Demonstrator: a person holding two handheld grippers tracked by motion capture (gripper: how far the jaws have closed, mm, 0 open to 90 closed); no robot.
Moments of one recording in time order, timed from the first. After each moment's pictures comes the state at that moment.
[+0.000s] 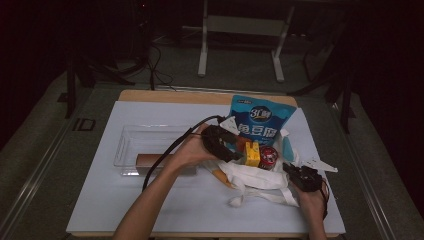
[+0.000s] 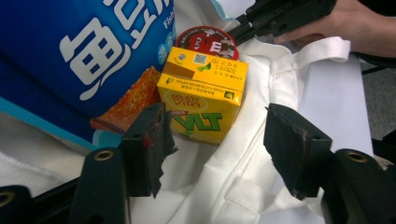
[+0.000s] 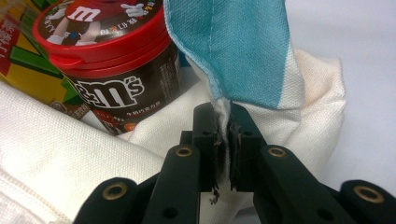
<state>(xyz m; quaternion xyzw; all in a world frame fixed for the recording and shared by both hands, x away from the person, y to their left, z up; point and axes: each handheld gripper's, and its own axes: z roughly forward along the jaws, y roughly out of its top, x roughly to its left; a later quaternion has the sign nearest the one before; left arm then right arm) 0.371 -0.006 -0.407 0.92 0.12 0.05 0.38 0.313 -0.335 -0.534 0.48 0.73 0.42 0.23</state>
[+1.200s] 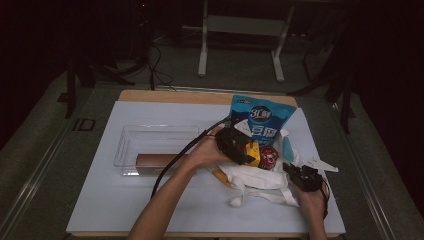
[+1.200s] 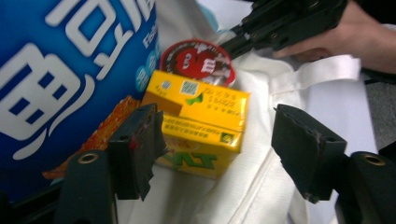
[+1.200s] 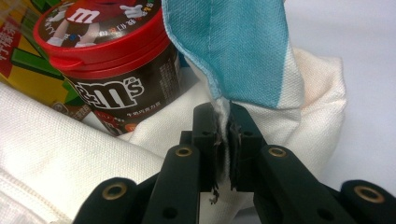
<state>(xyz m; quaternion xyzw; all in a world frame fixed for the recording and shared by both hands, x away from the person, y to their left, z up) 0.384 -0.042 -0.427 0.92 0.12 0.03 0.38 0.314 -0.336 -0.534 0.48 0.73 0.42 0.22</state>
